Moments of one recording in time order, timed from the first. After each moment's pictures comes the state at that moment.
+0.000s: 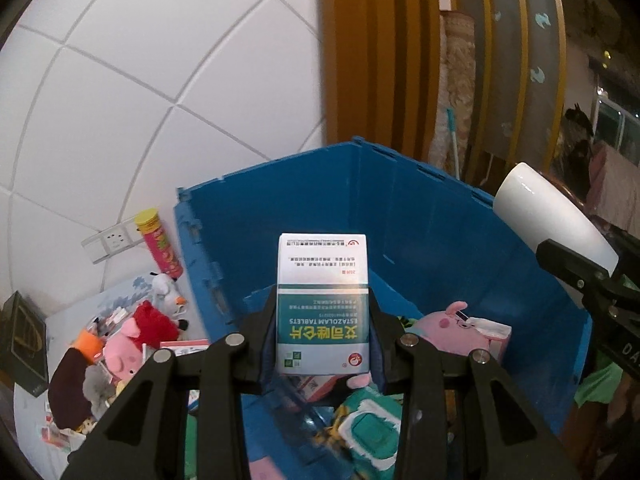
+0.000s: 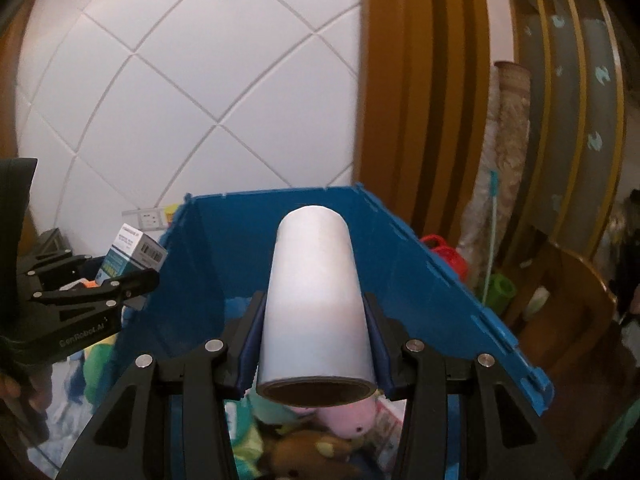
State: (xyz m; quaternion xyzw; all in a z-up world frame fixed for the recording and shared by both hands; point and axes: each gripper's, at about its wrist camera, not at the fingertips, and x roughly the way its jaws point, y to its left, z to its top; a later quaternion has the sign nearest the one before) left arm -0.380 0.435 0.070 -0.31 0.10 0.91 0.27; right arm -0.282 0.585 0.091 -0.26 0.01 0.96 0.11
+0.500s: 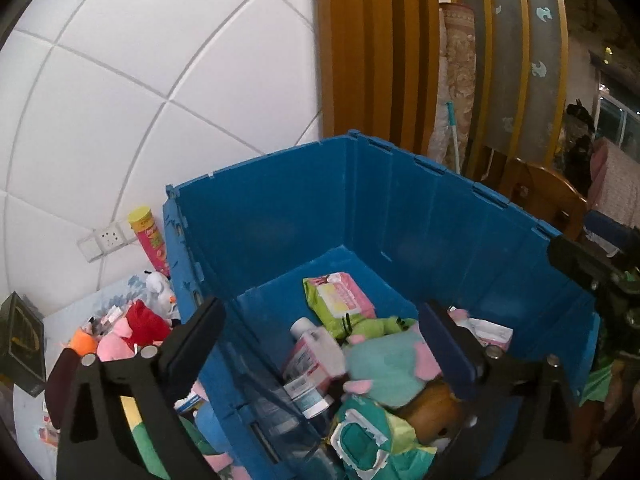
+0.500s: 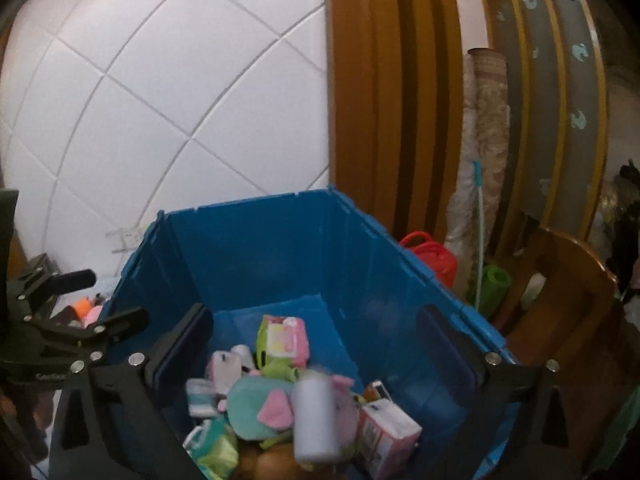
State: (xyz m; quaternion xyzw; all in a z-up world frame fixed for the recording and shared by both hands) left arm -0.389 0.443 0.059 -0.32 0.10 0.91 0.26; right arm -0.286 0.617 0.087 -0.24 0.04 0.96 0.13
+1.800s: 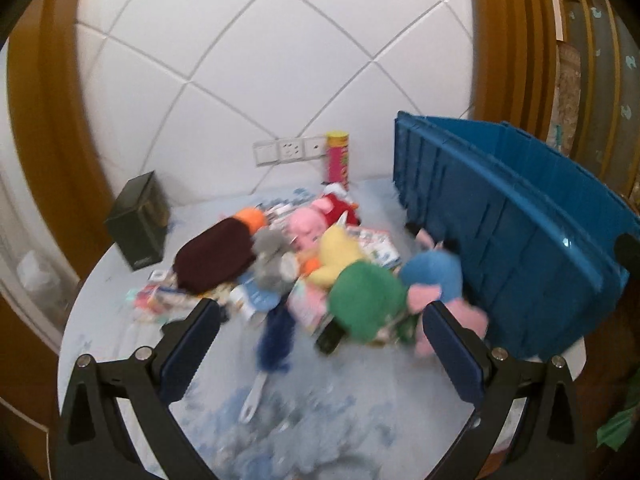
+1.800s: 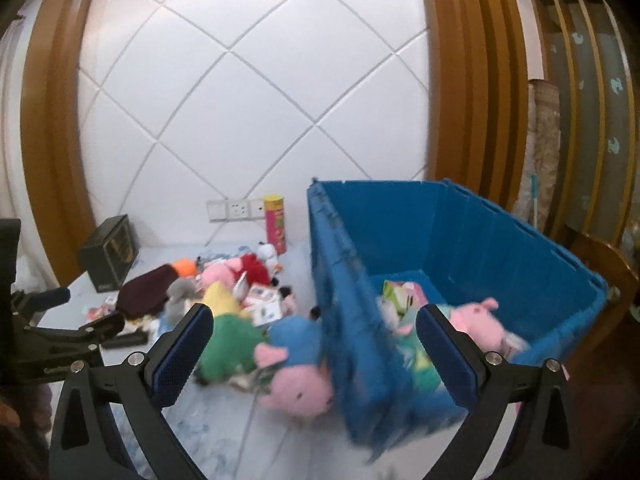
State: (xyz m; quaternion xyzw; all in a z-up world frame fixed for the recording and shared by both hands) left arm -0.234 0.107 0.008 -0.33 0.04 0.94 0.07; right arm -0.179 0.341 0.055 -0.23 0.01 0.97 0.05
